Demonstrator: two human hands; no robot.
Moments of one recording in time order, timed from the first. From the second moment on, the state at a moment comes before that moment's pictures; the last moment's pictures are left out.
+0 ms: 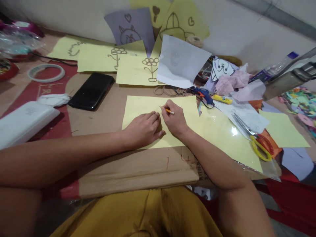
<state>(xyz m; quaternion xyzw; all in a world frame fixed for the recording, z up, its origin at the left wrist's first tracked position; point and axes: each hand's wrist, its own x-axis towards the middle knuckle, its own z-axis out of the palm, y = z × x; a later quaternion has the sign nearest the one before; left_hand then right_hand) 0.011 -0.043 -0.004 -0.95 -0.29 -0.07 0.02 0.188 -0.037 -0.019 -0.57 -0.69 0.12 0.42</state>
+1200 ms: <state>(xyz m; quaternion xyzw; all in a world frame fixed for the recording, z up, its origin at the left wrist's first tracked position) 0.010 -0.043 -0.005 -0.96 -0.28 -0.08 0.03 0.185 -0.036 -0.018 -0.57 -0.69 0.12 0.42</state>
